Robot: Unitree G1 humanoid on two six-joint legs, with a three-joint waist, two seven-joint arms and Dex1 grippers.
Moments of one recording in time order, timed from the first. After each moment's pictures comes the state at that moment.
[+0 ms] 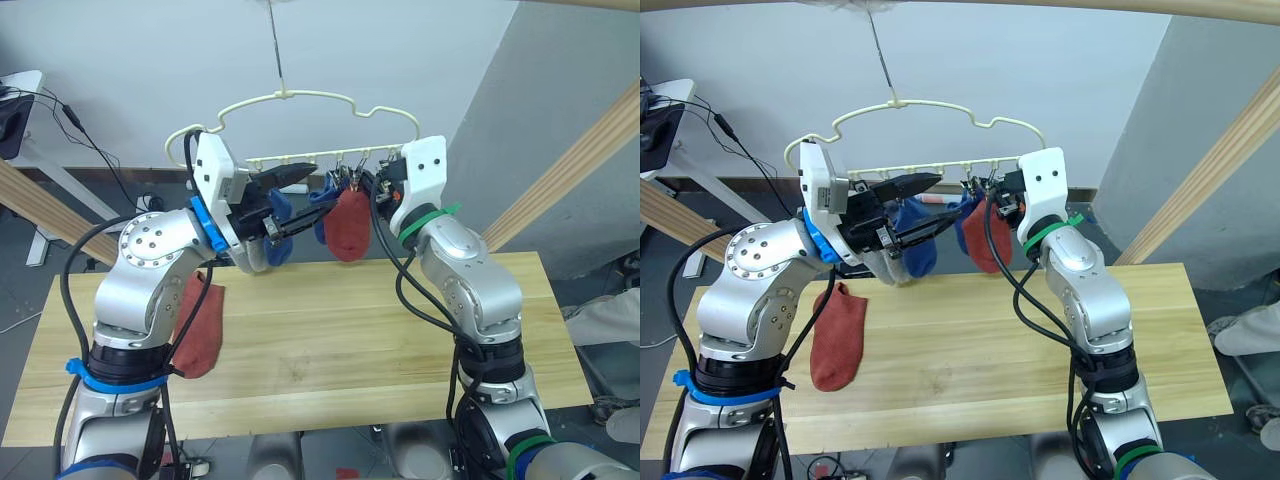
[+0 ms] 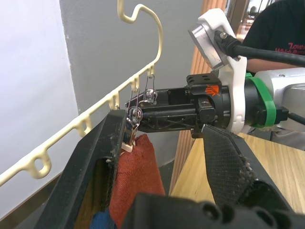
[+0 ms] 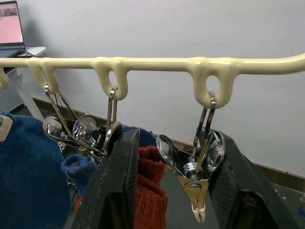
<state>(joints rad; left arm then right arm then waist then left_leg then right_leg) -0.55 0.57 0.04 -0.30 -0.45 0.36 -0.84 -0.65 -0.04 0.08 -0.29 0.14 0.72 0.13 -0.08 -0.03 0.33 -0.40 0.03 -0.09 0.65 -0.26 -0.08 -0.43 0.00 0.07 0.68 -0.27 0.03</state>
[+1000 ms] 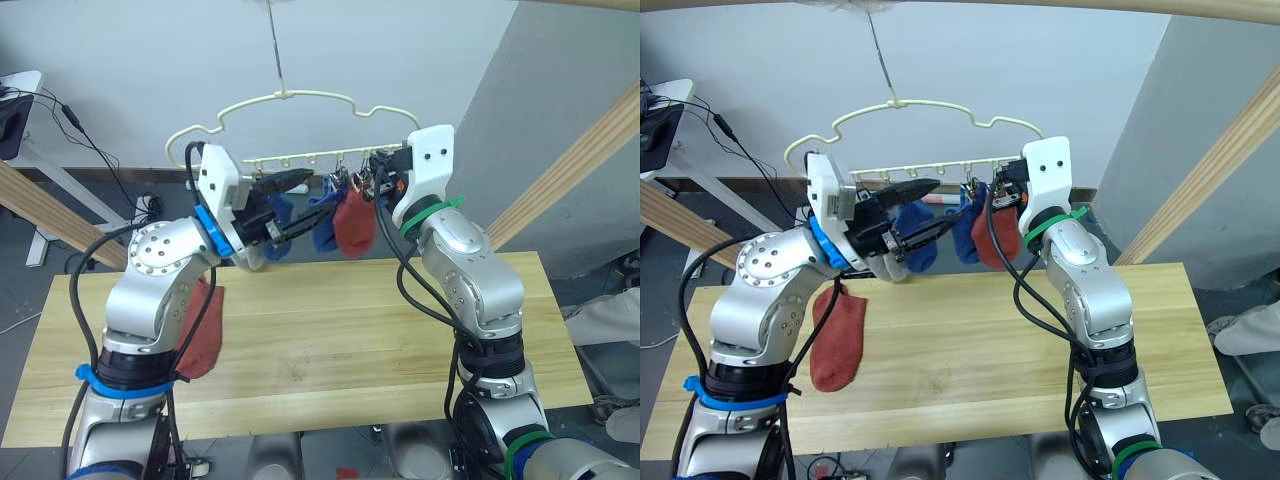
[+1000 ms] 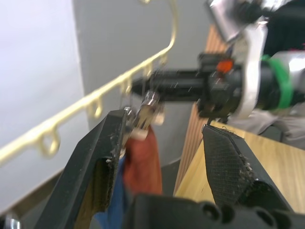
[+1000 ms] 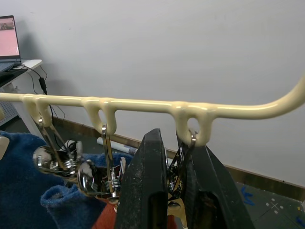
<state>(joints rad) -0.49 0.55 0.04 -0.29 -0.39 0.33 -0.79 -0.68 -0.04 0.06 -0.29 0.14 0.71 0.11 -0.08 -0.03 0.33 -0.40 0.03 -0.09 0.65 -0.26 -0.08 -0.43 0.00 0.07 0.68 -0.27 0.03</state>
